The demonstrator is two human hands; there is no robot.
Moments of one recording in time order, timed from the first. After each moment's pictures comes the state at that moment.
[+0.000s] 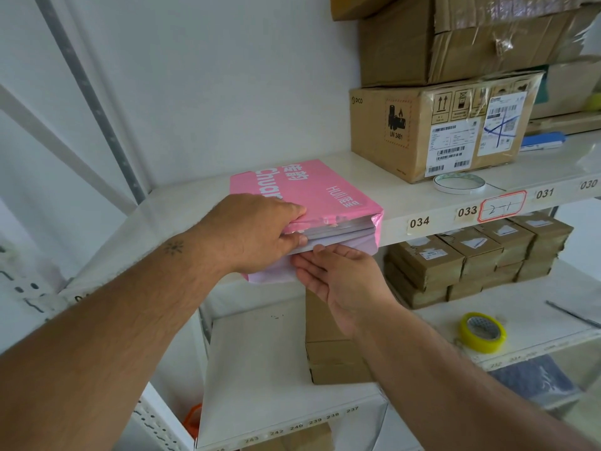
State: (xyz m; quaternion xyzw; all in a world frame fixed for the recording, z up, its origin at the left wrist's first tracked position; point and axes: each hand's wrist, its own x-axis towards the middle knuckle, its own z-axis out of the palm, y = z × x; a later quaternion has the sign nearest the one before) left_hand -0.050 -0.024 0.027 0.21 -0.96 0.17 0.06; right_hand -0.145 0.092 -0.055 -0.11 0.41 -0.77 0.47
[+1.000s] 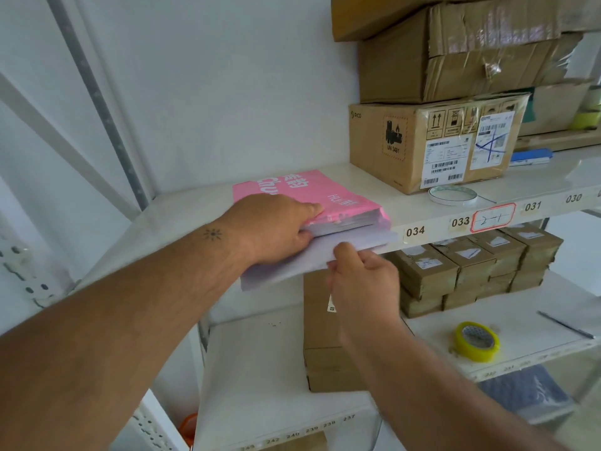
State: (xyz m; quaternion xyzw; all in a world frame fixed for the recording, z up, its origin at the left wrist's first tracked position) left_hand -0.066 -0.015 0.040 0.20 -0.96 0.17 0.06; right_hand -0.122 0.122 -0.035 -0.12 0.60 -0.75 0.26
